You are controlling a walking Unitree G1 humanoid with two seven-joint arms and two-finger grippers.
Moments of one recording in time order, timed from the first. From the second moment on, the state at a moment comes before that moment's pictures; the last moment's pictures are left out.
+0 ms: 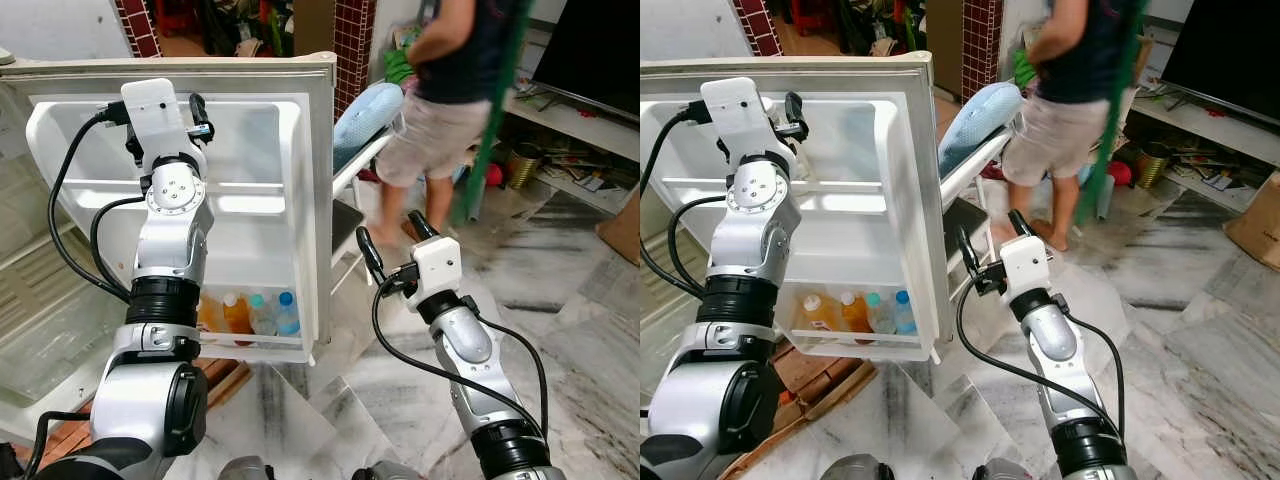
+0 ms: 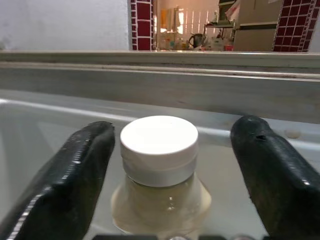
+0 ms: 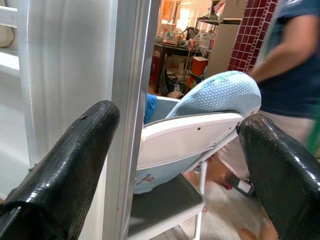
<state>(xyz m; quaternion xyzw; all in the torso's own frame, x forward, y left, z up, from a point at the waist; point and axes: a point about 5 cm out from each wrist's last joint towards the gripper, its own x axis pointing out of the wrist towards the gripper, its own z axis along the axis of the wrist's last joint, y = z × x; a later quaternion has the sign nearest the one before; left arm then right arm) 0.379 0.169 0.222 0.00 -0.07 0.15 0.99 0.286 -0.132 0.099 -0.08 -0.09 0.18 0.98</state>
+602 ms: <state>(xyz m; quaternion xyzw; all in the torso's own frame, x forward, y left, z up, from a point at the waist) 0.341 0.192 0.224 0.09 -0.14 0.17 0.97 0.287 -0.128 0.099 -0.07 -0.08 0.18 0.98</state>
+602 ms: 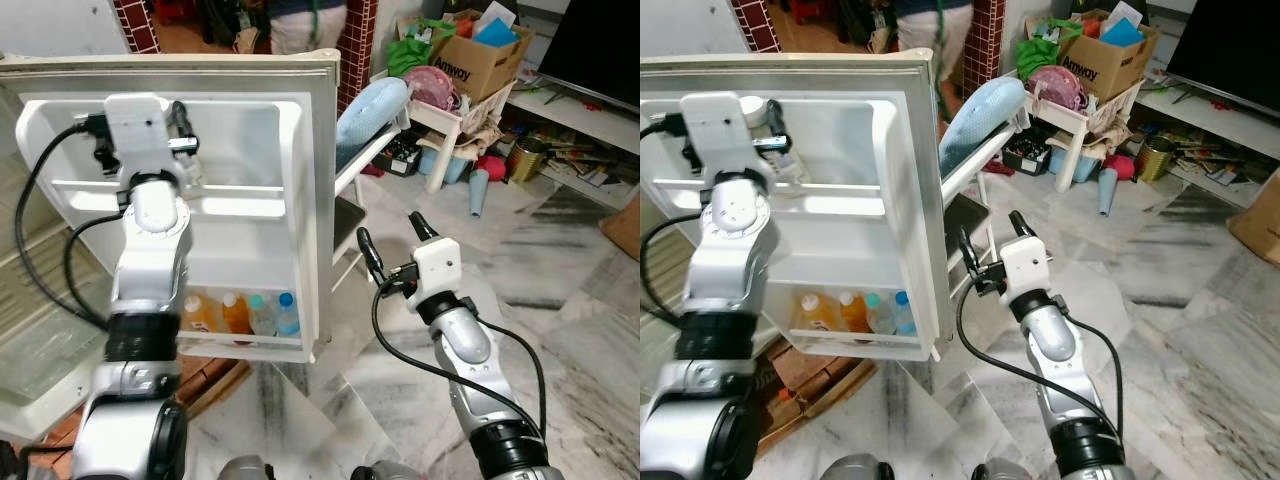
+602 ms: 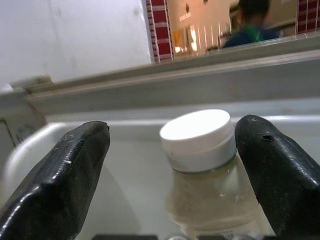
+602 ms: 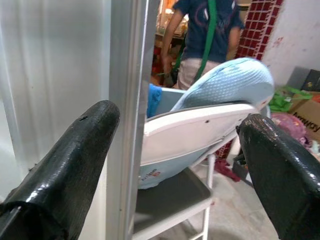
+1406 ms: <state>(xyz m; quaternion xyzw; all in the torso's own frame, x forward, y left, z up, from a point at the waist) 0.279 0.179 0.181 0.18 -0.17 0.15 0.96 0.288 -0.117 0.089 -0.05 -0.07 0.19 0.98</state>
